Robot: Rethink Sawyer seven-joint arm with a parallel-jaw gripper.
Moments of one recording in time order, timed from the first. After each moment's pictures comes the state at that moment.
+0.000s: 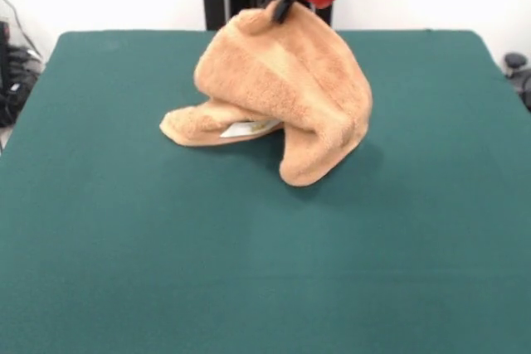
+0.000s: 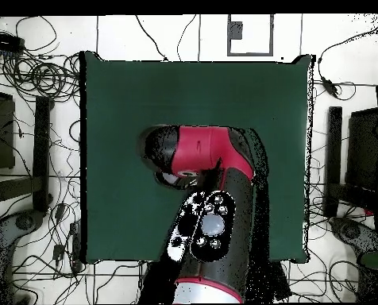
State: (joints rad) arm 0.08 -0.52 -0.31 1.36 -0.16 1.09 2.37
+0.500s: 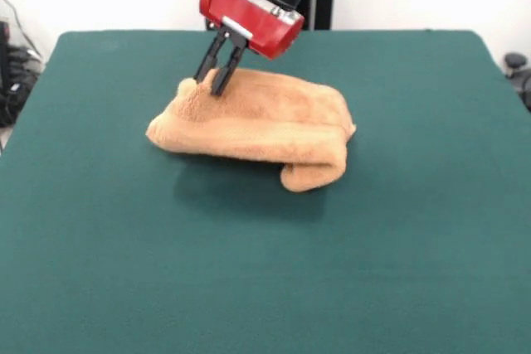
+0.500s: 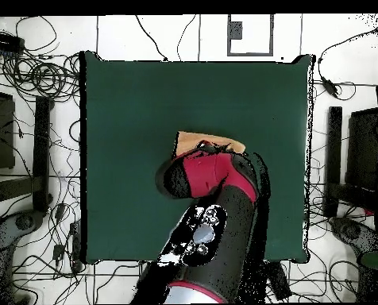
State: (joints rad) arm 0.14 -0.47 -0.45 1.44 -0.34 0.33 2.42
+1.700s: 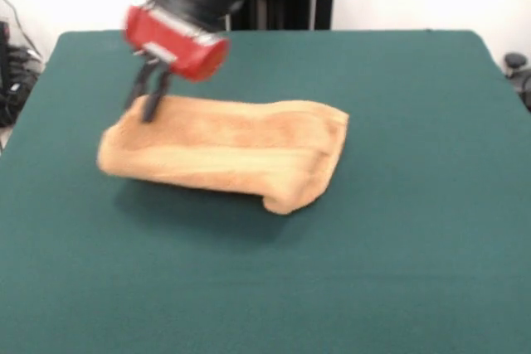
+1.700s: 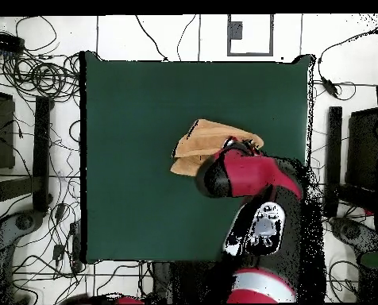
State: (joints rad) arm -0.10 -0.47 -0.33 1.43 -0.42 0.22 2.42
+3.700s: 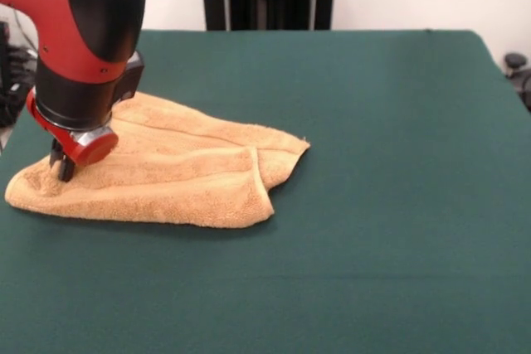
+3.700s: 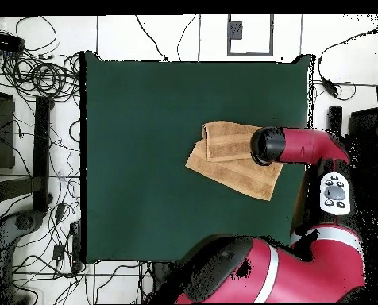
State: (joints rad) arm -0.39 -0.25 -0.09 1.08 -0.47 0.69 2.42
